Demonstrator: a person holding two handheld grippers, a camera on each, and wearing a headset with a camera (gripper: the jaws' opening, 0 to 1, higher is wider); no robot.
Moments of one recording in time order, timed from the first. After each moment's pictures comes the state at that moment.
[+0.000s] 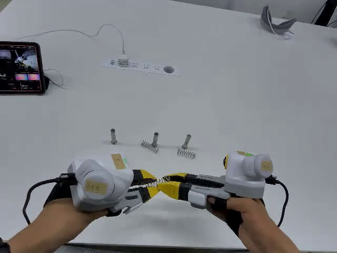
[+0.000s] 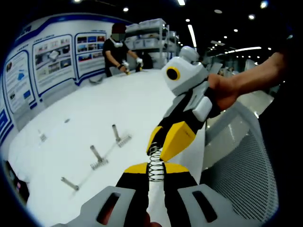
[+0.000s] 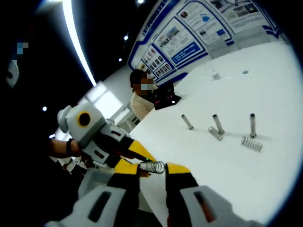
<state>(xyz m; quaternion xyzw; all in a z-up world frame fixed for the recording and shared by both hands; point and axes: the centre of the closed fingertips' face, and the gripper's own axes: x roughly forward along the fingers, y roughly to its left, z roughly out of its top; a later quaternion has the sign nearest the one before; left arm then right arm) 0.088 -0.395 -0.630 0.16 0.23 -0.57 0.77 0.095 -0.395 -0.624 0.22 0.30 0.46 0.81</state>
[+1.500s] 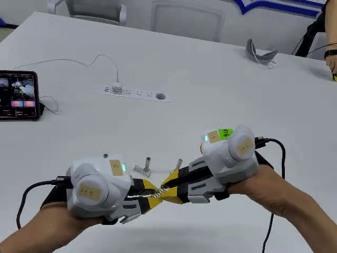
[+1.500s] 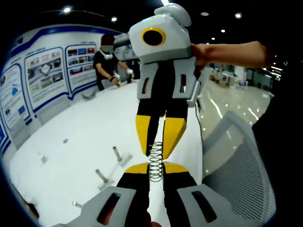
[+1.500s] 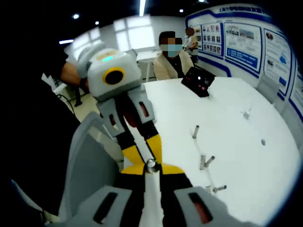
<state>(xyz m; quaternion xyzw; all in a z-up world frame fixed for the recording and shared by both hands) 0.096 -0.411 -0.588 0.17 0.18 -0.61 0.75 0.094 -0.392 -0.573 -0.20 0.32 0.60 0.71</state>
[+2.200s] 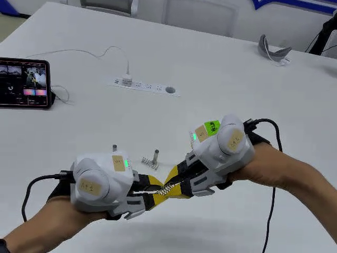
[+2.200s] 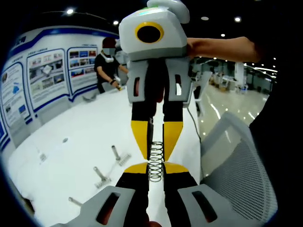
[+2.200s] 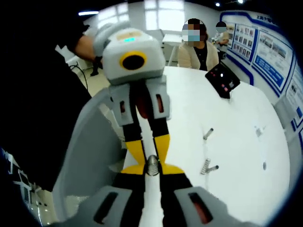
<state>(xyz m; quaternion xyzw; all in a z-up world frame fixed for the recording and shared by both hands) 0.088 -0.402 -0.593 0.15 0.17 -0.61 0.76 0.084 -0.384 -0.585 -0.30 0.32 0.65 0.63</state>
